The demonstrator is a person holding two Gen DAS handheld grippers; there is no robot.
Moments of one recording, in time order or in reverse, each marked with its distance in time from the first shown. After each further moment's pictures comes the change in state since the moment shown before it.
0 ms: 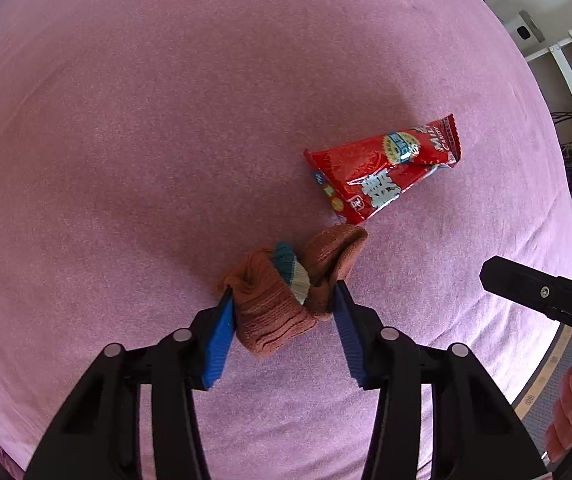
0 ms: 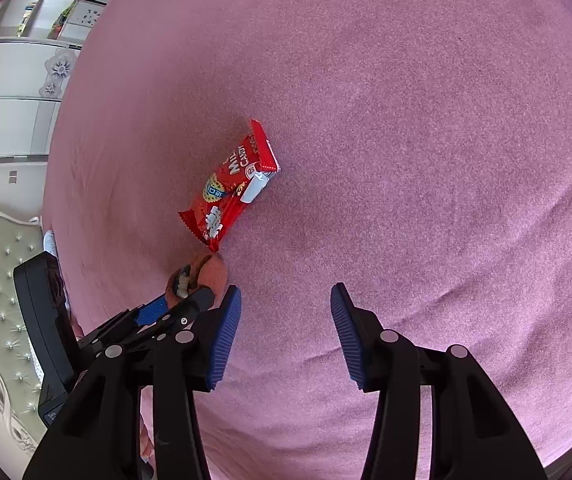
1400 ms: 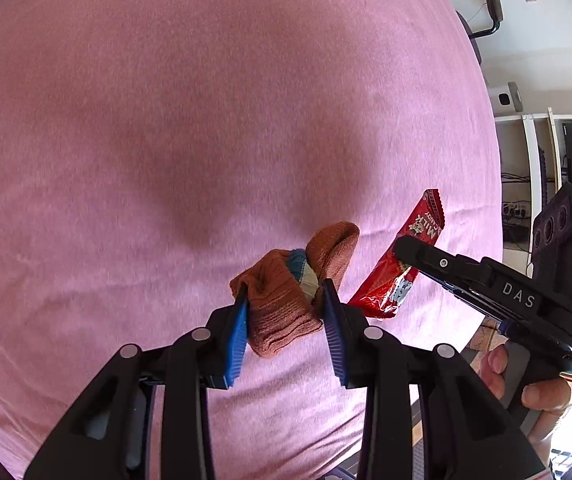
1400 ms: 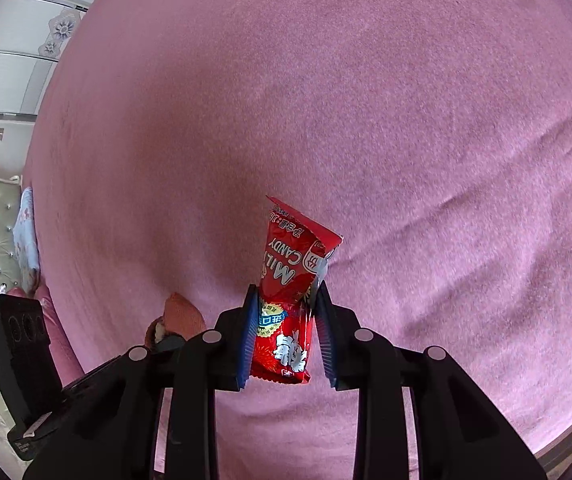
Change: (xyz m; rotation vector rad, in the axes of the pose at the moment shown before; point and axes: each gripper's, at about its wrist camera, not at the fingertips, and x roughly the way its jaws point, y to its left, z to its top) left arm -0.036 0.034 -0.133 -0.260 -0.006 -0.285; right arm -0.015 -0.009 -0.095 -0.106 0.035 -0.099
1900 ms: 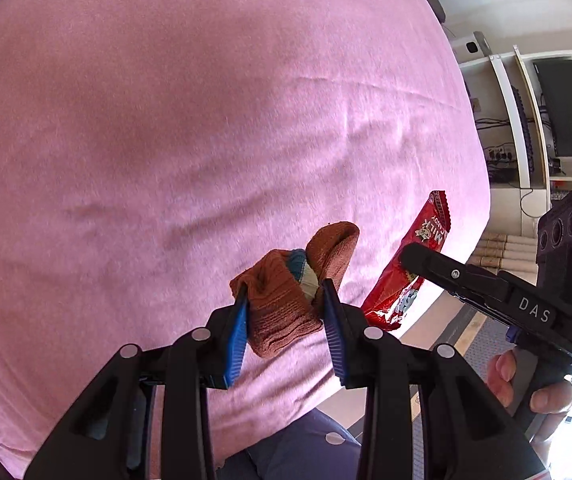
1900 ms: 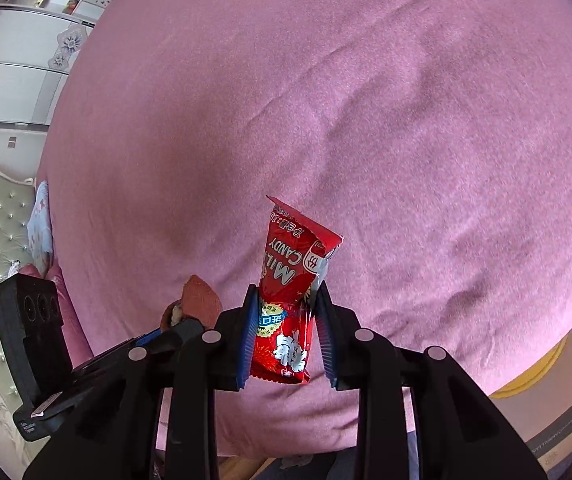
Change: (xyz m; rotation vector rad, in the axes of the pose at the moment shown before) left arm -0.004 -0.043 -0.144 0.129 0.036 -0.006; right arm -0.071 -0.056 -0.151 0.068 -0.069 0.053
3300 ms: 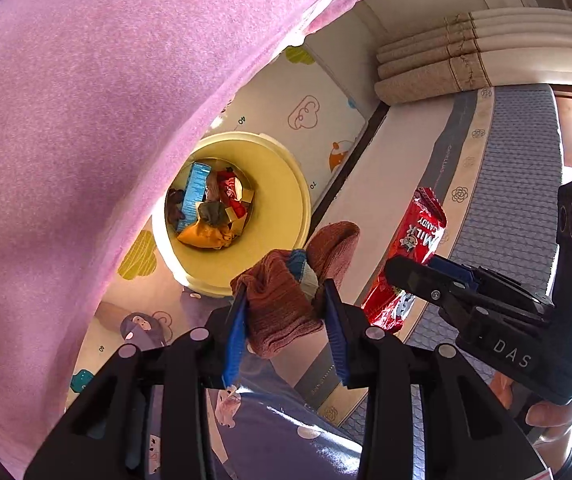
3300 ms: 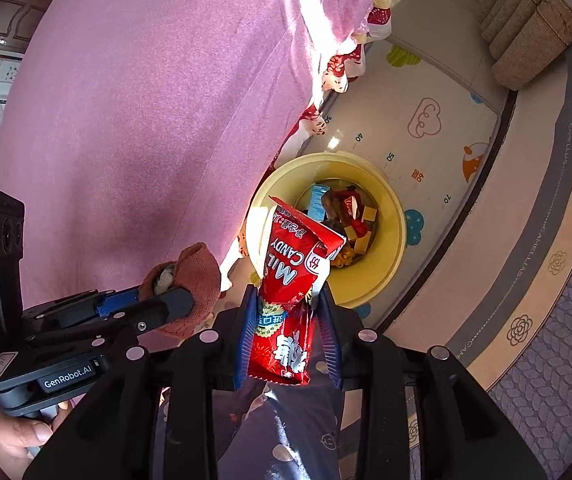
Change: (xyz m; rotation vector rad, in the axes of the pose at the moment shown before) left arm 0.234 -0.306 -0.199 0.458 0.395 0.069; right arm -0.122 -0.331 -0.181 0.299 -0.033 -0.184
